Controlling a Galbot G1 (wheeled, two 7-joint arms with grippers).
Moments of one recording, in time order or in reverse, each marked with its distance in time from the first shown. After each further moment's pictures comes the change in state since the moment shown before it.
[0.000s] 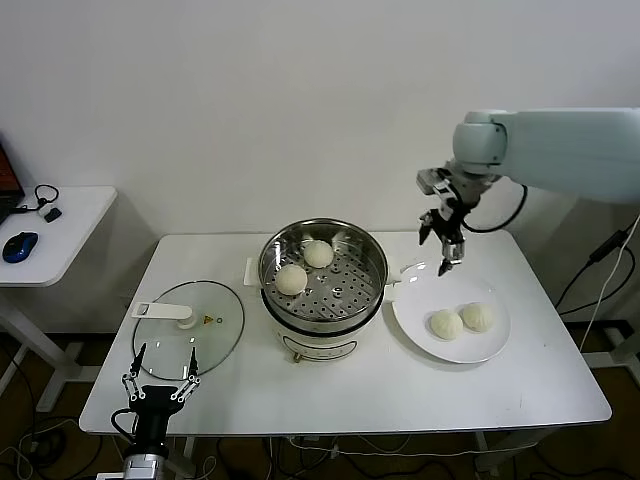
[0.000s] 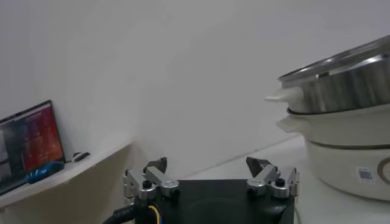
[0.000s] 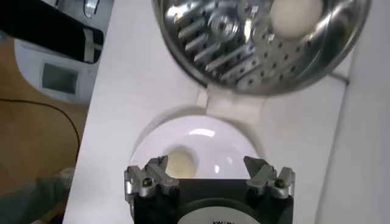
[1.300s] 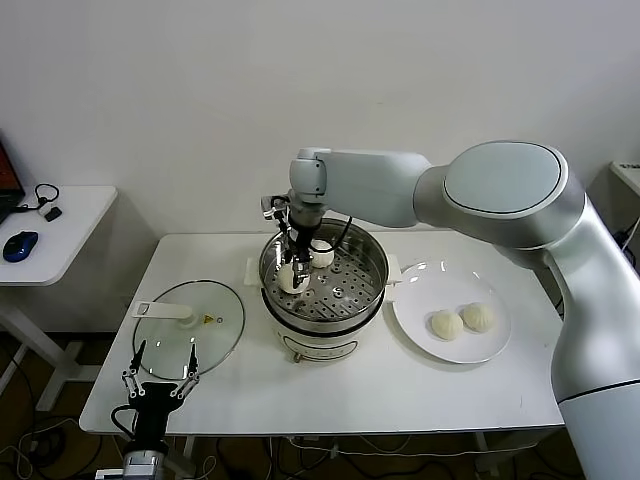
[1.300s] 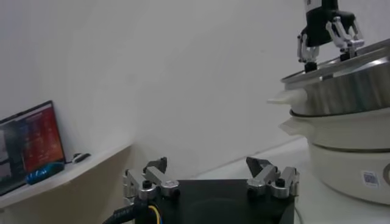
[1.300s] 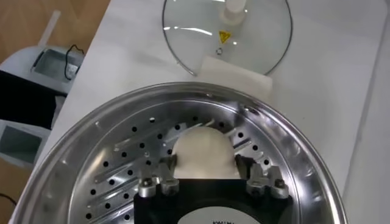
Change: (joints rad) left arm -0.011 0.000 -0.003 -0.003 -0.006 0.003 0.006; right arm -0.298 0.596 0.242 -0.417 0.178 -0.110 0.029
